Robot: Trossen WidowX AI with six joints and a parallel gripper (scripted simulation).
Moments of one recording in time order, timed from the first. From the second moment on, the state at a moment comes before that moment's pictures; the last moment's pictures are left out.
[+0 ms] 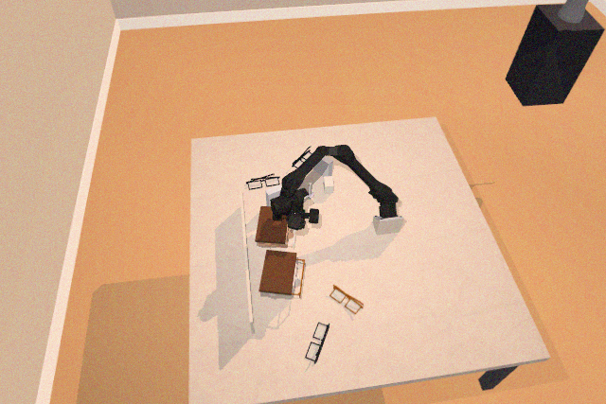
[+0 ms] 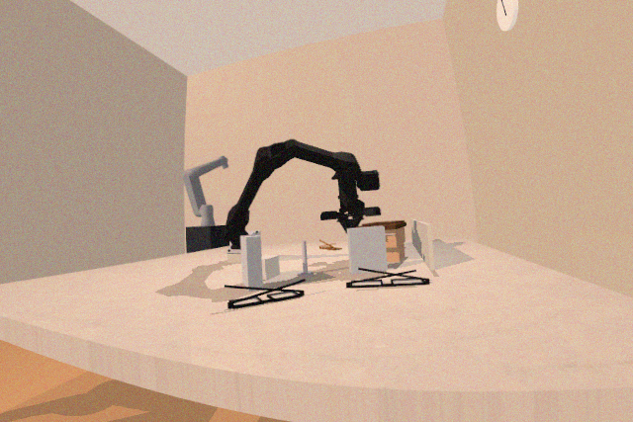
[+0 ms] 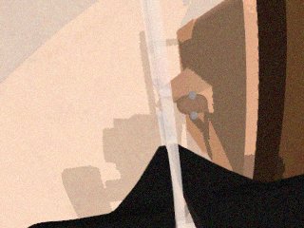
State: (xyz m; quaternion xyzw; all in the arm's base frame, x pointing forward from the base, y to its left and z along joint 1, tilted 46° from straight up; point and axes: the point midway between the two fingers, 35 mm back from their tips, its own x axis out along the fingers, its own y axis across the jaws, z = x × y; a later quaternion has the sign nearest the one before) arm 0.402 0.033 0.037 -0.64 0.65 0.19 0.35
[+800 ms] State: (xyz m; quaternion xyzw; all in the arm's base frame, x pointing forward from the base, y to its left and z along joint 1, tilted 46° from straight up) arm 0.398 0.047 0.053 -0.64 0.66 0.19 0.34
